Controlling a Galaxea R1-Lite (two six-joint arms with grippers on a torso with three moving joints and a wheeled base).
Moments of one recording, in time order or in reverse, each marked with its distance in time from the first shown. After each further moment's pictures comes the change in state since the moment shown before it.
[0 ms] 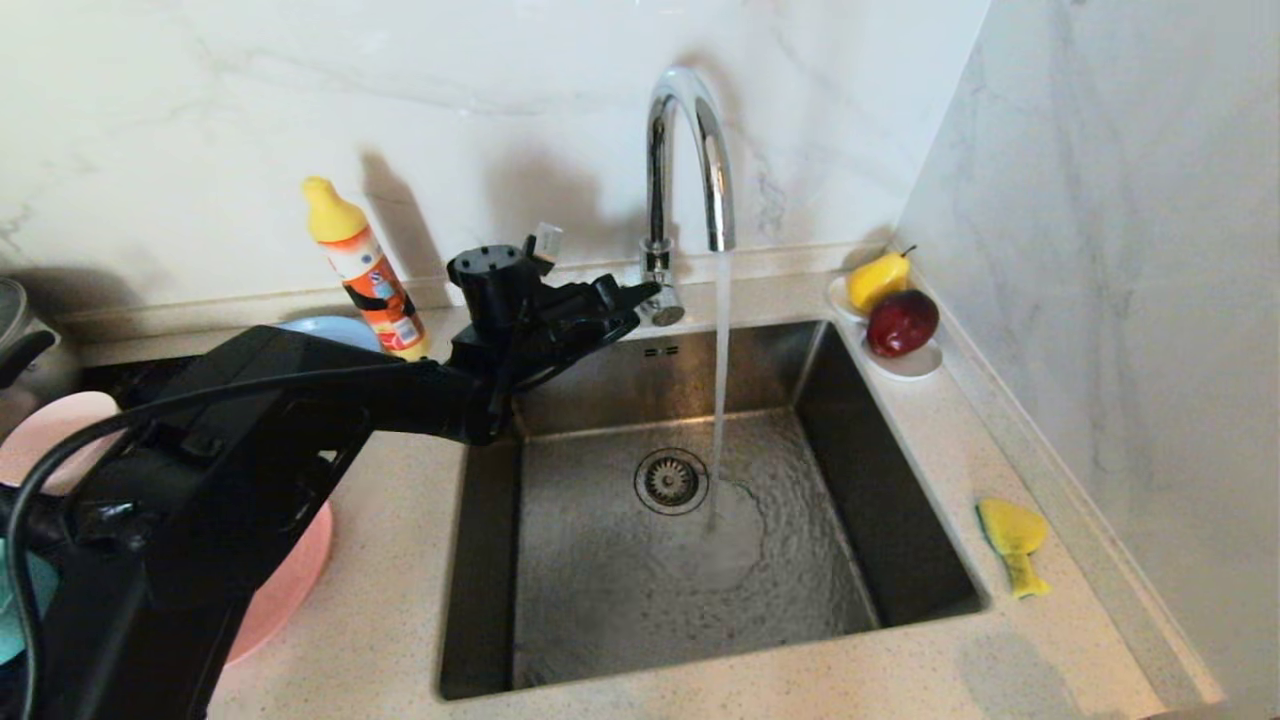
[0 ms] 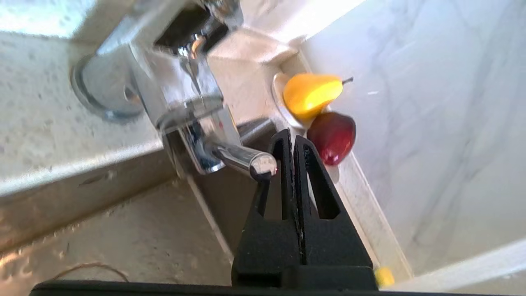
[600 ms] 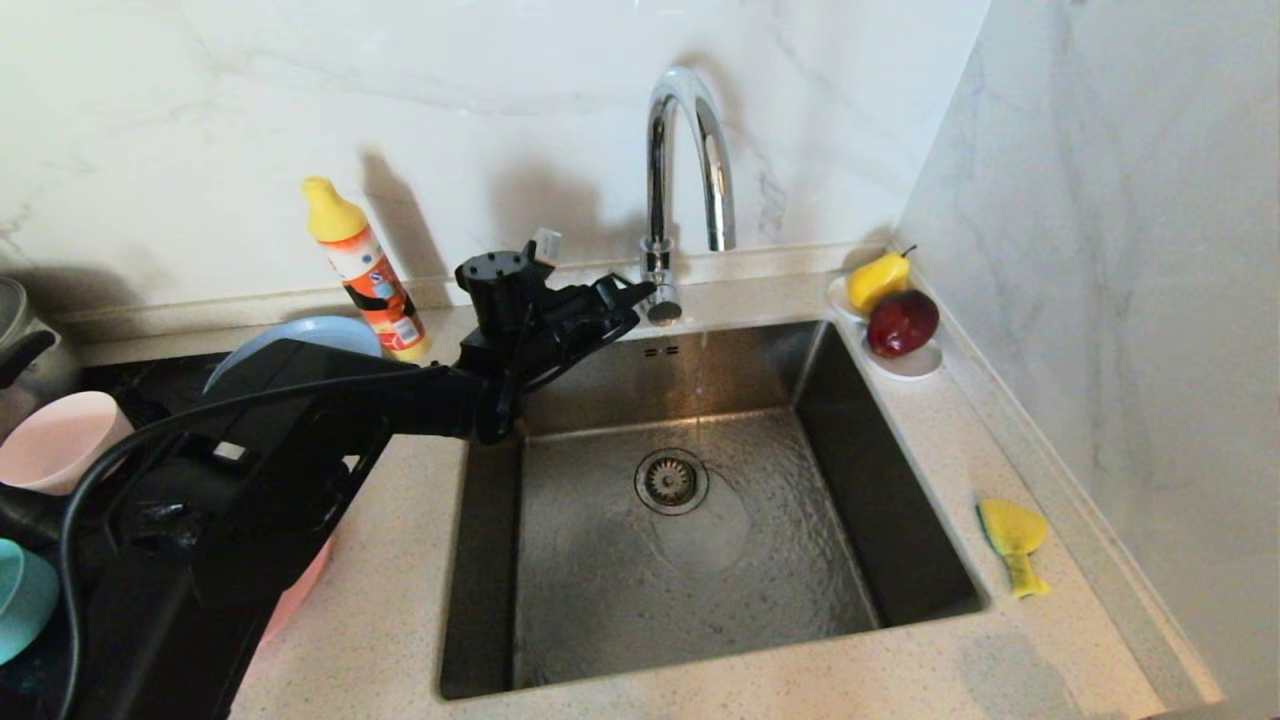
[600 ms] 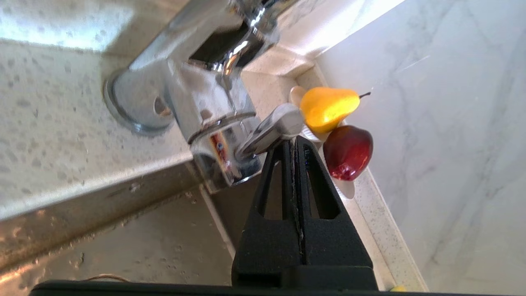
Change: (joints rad) left arm 0.016 0.062 -0.090 0.018 0.042 -0.006; right arm 0.000 0.000 0.000 0.000 0.000 0.000
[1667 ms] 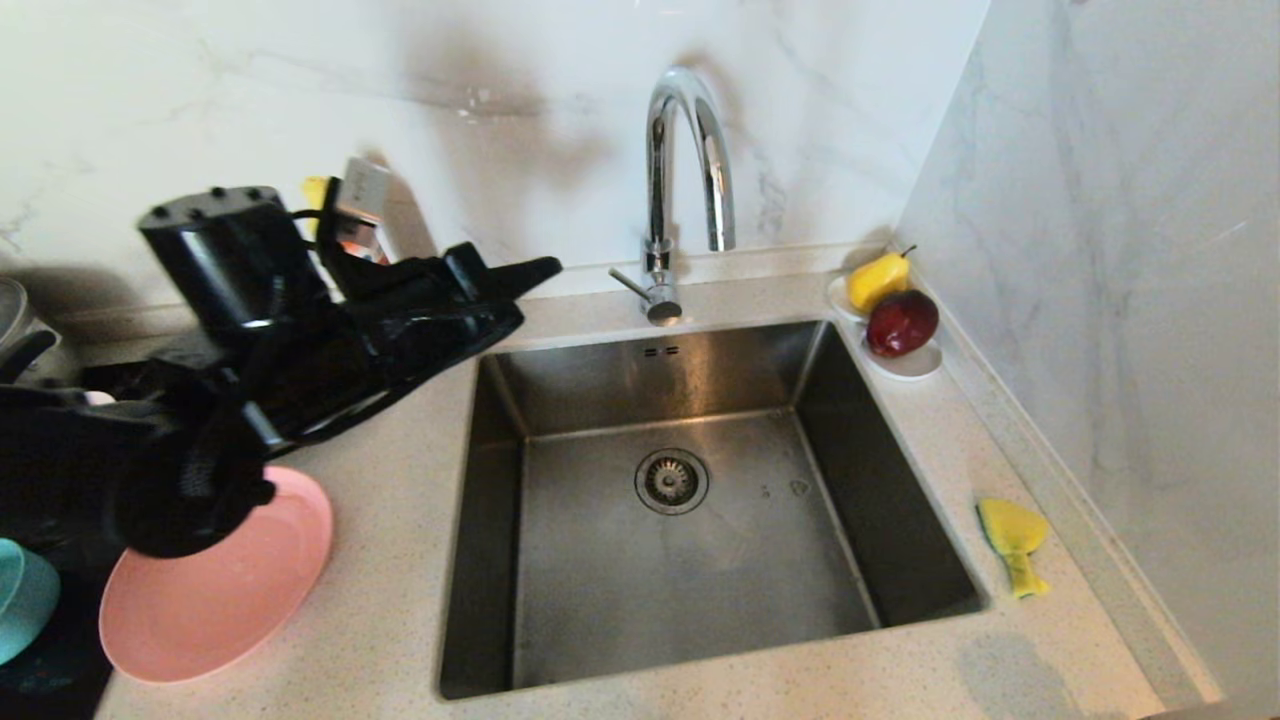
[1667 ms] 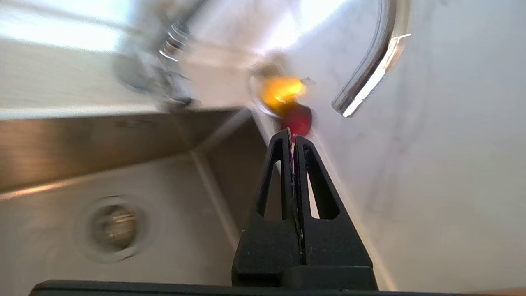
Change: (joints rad) left arm -0.015 -0.794 0.925 -0.094 0.093 0.100; right arm 0.000 0.000 0.000 0.000 0.000 -0.001
